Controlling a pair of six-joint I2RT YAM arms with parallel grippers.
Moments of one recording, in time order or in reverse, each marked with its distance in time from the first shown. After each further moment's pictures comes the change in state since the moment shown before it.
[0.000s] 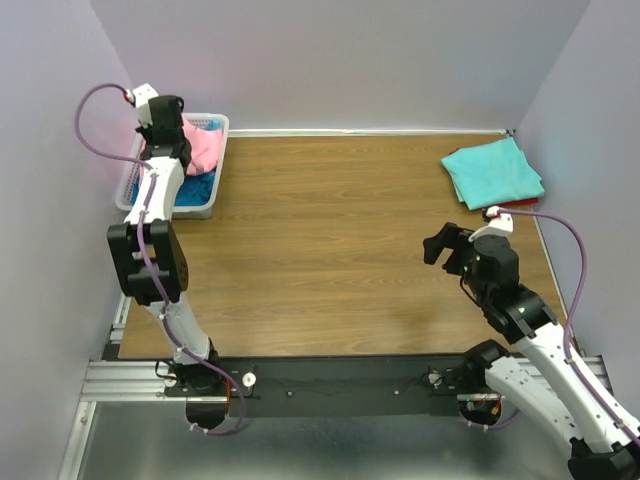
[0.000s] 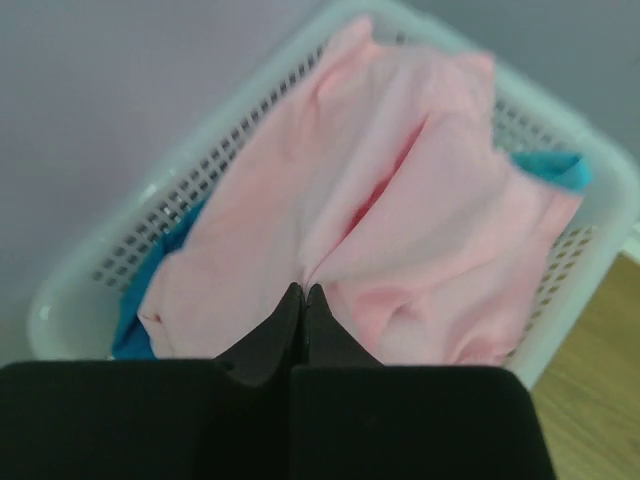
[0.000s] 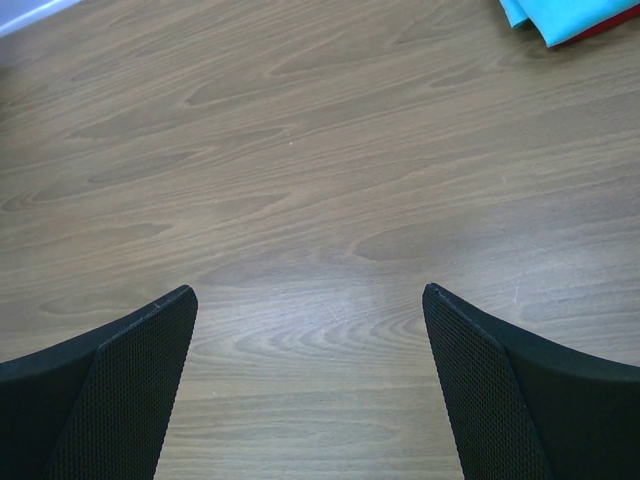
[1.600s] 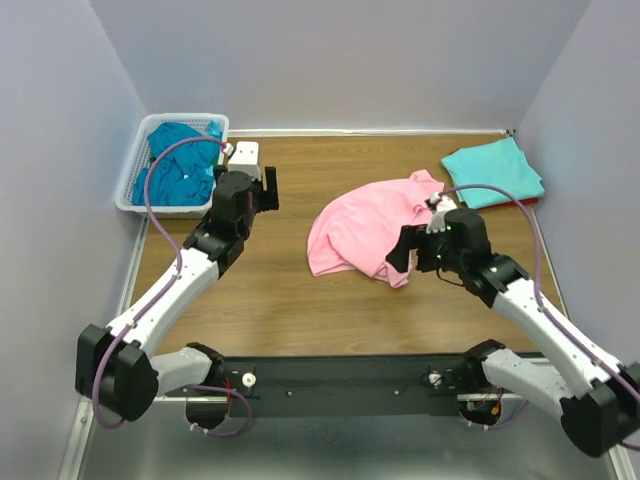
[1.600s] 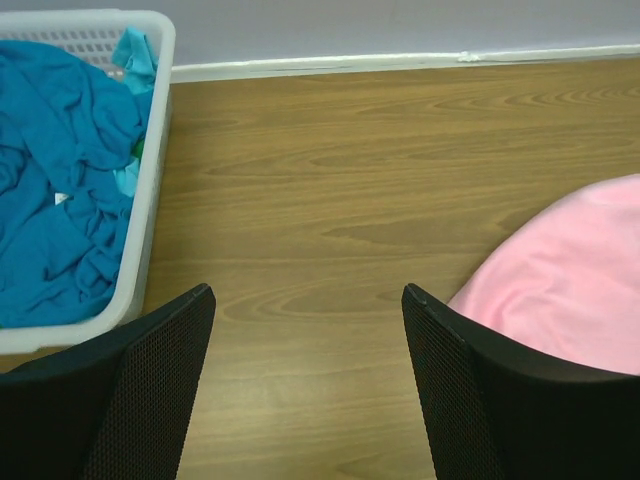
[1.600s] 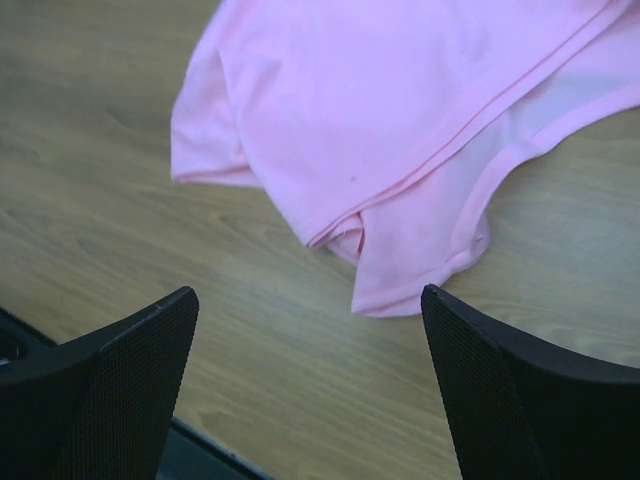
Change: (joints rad) left arm -0.569 -0.676 -0.682 0.230 0.135 0.182; right arm 0.000 0.260 0.112 0.006 -0.441 -0.165
